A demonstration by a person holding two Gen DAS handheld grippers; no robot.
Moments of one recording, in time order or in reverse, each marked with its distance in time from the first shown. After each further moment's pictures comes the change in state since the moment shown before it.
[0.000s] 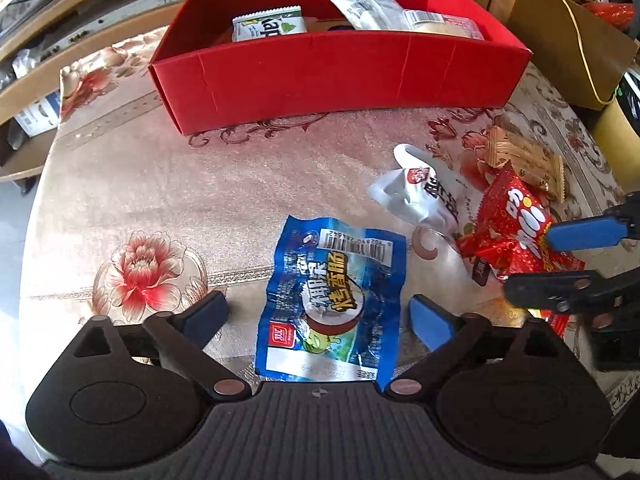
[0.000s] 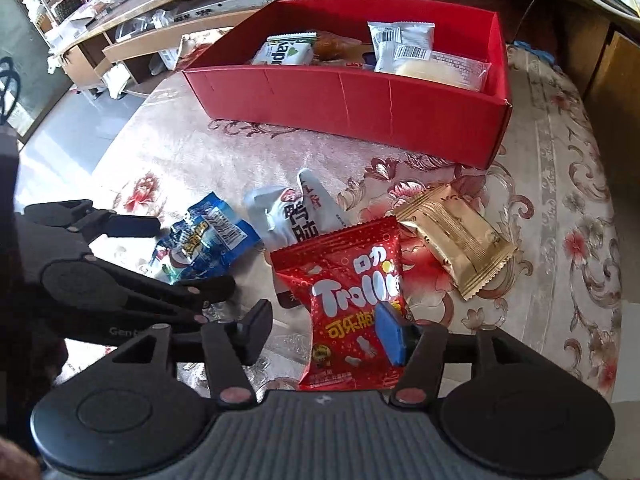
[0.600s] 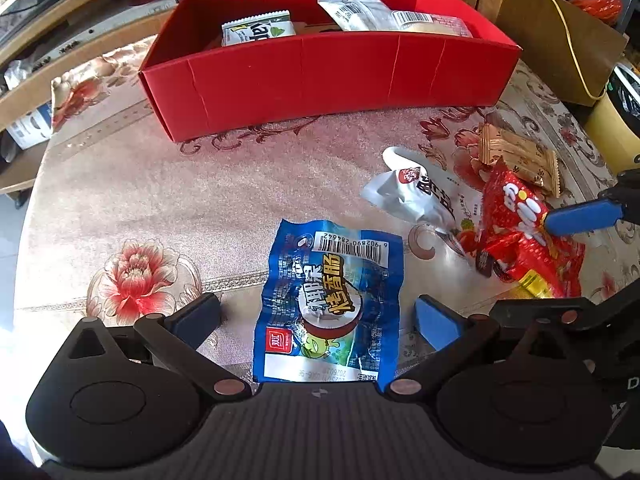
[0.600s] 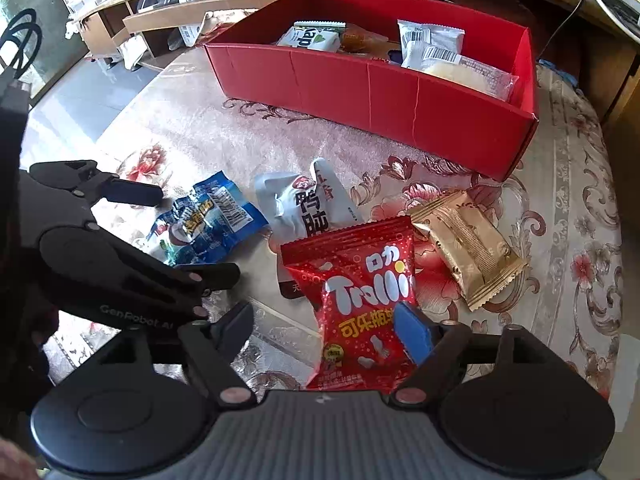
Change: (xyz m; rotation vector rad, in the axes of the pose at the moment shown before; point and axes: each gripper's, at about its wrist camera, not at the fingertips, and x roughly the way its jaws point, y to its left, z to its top) left arm 0.000 -0.003 -0.002 0.031 -0.027 -0.011; right arm 0.010 0.008 -0.003 -0.117 0.016 -0.025
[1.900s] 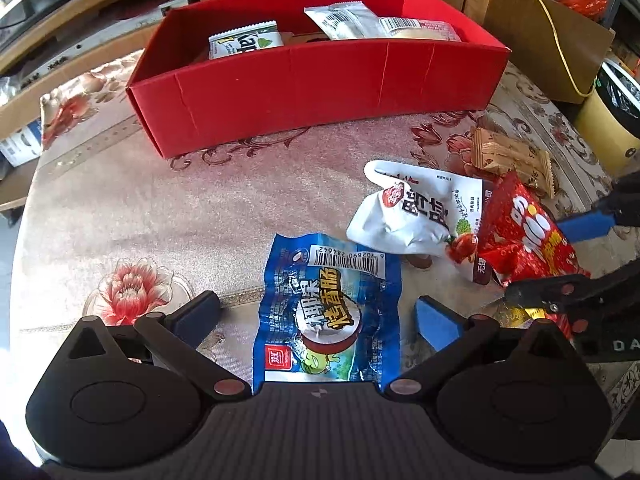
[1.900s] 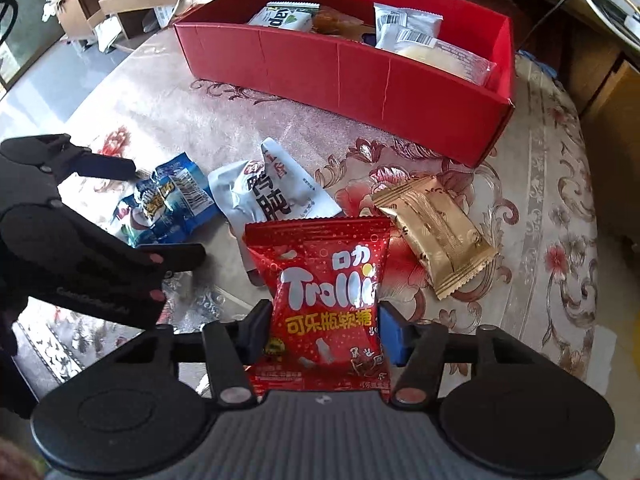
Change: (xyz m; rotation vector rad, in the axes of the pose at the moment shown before) left arm 0.001 -0.001 0.003 0.034 -0.037 -0.019; right arm 0.003 -0.008 0.006 0.000 0.056 -0.081
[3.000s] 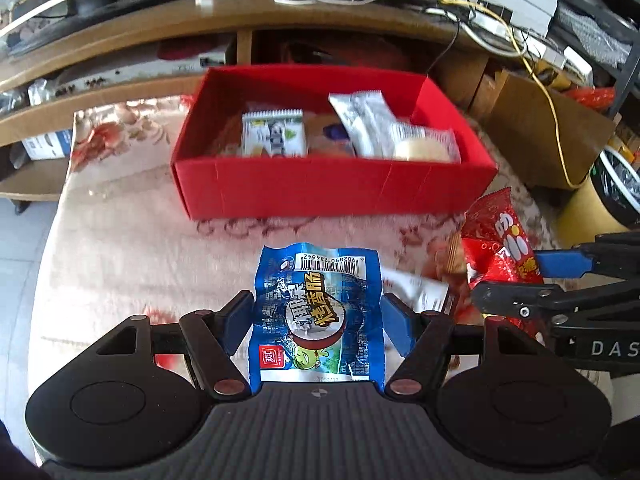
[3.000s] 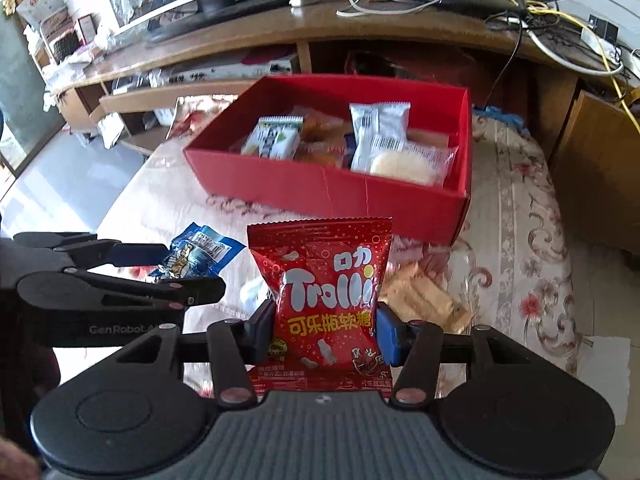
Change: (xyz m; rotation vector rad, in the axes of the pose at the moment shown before) left arm -0.051 0.011 0.033 -0.161 -0.136 -0.038; right arm -0.059 -0.011 0.025 0.143 -0.223 0.045
